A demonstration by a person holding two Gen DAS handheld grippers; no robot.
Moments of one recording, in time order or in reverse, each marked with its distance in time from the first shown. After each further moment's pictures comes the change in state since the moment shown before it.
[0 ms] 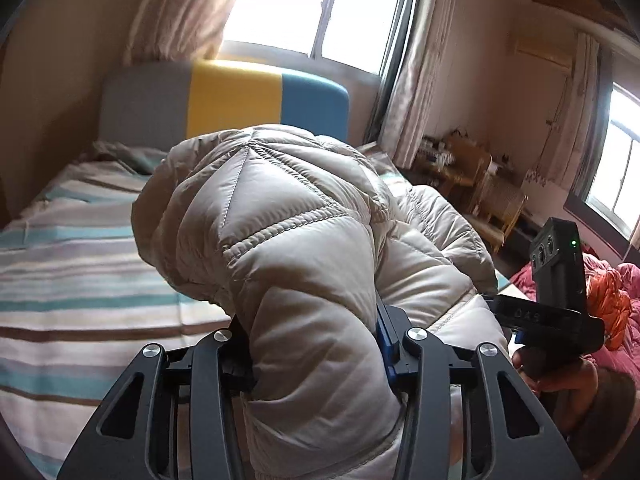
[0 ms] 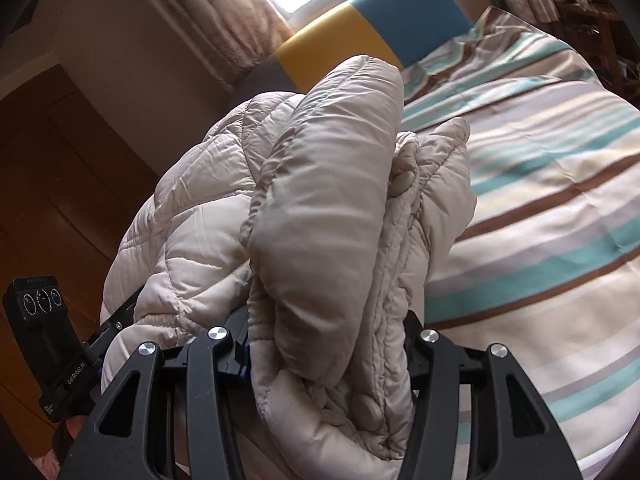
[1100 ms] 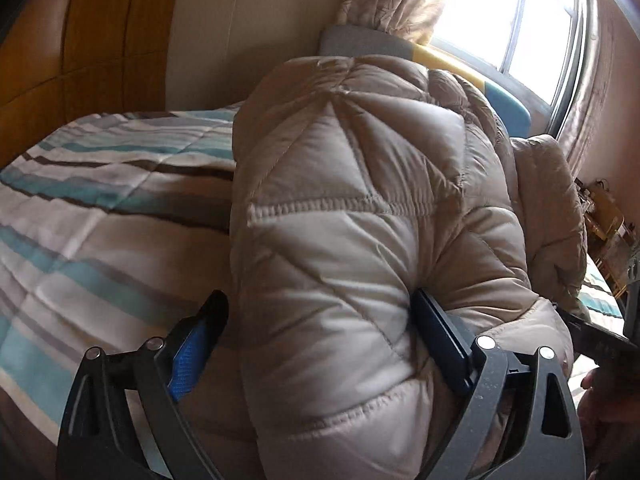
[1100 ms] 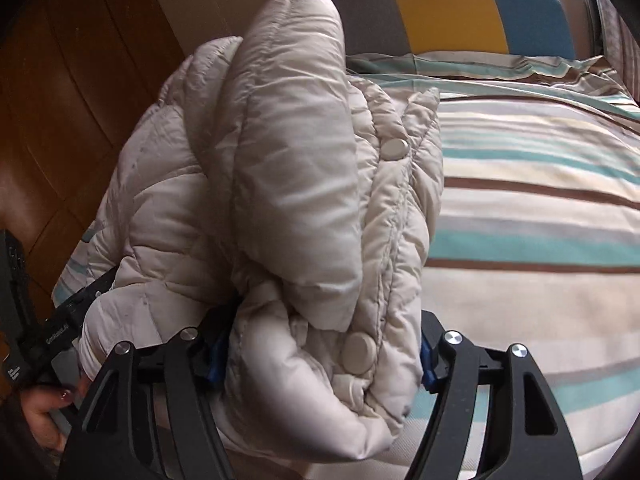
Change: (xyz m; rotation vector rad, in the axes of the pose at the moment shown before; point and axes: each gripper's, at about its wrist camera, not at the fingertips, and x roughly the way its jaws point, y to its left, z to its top) left arm -0.133 0.197 -0.126 -0.345 0.050 0.485; right arm 0.181 0.183 -0.117 -0.286 0.211 -0.112
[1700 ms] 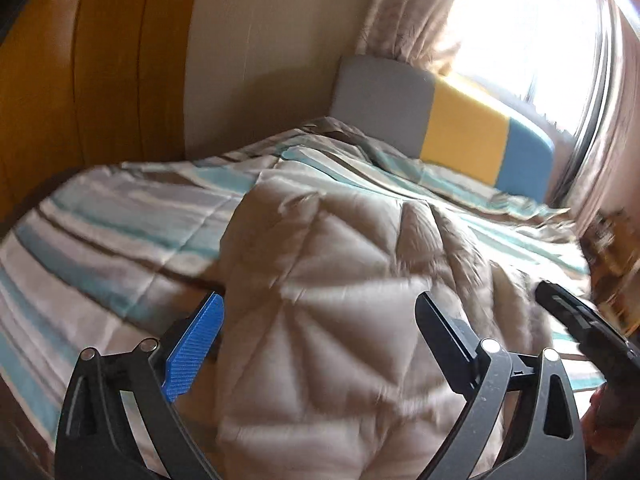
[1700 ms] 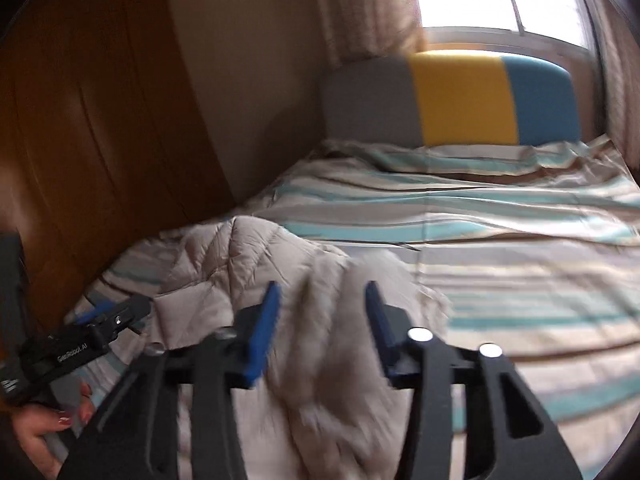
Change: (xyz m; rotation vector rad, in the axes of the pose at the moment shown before) left arm 0.005 -0.047 0.138 -0.008 -0.043 0.114; right arm -0.003 0.065 0.132 -0.152 -0.173 -0.050
